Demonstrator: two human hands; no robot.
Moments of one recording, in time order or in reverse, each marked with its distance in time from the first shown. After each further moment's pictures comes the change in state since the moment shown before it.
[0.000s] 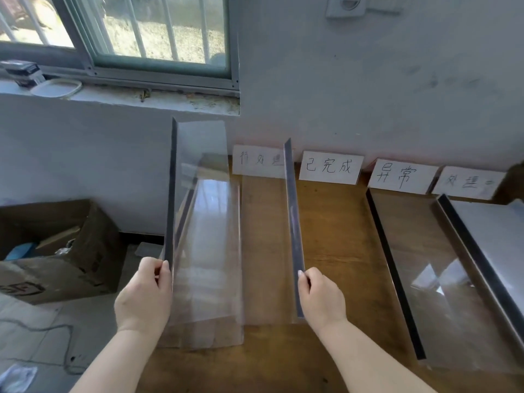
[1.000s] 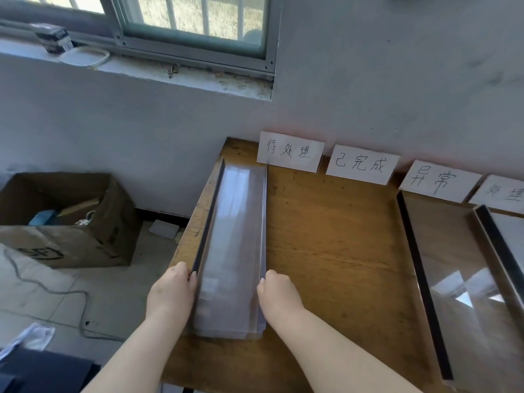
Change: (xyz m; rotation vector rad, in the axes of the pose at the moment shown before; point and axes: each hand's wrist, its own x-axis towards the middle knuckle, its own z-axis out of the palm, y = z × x) left_hand 0.010 -0.036 0.034 0.238 -0.239 -0.089; right_hand 0.011 -0.095 0.063 -0.136 -0.451 0.058
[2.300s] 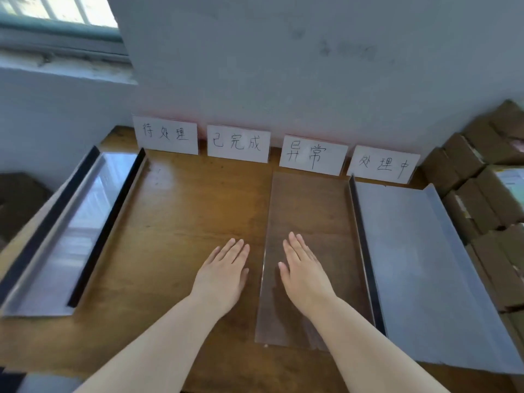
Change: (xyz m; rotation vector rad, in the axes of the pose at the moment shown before) left_hand -0.161 0.333 0.164 0.280 -0.169 0.658; right_hand -0.041 0.365 -0.174 -0.210 0.228 -0.286
